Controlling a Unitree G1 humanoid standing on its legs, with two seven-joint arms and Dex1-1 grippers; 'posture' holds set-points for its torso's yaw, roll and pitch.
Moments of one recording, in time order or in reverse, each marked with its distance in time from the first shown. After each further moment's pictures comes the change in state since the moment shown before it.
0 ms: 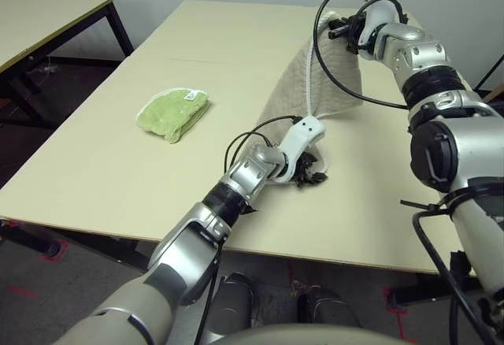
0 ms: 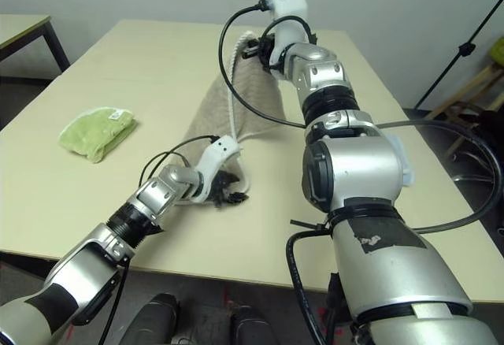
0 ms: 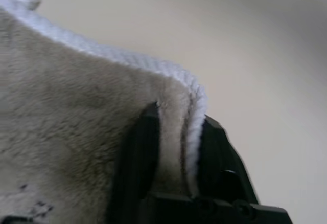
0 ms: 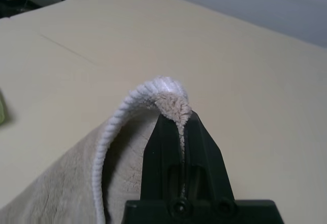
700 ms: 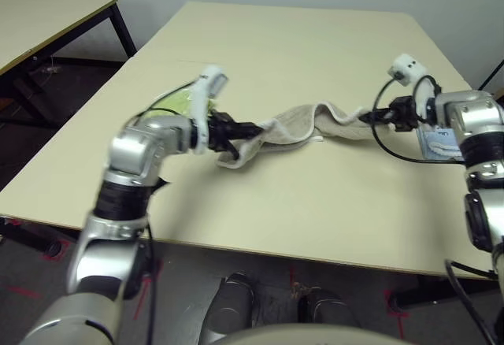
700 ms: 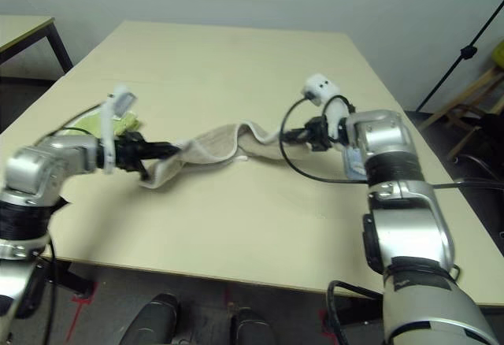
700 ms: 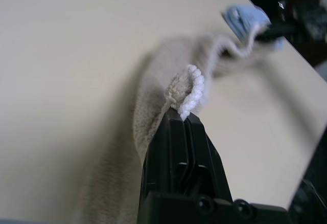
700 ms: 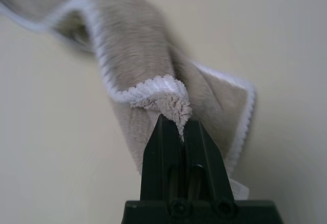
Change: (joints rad) left arm -0.098 0.476 0.489 -0.174 -0.364 0.359 -0.205; right arm 0.383 -0.314 0.228 -0.238 -0.045 0.221 0.622
